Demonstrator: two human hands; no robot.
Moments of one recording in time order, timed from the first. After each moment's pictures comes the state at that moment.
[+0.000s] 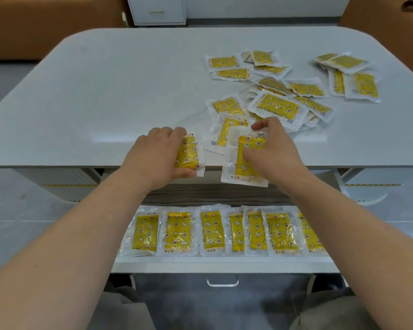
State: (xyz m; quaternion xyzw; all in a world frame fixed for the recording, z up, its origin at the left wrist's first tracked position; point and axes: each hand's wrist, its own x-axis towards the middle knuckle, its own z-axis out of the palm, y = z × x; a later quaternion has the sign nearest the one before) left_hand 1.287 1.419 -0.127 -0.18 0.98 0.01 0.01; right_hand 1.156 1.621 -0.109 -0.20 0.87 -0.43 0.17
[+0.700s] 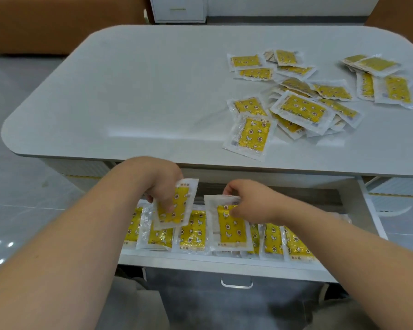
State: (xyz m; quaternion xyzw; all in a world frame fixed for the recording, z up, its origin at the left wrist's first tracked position) left_hand 1.310 1.406 -0.114 -0.24 0.88 0.13 0.40; right_hand 1.199 1.600 -0.161 -0.39 0.82 -0.17 0.39
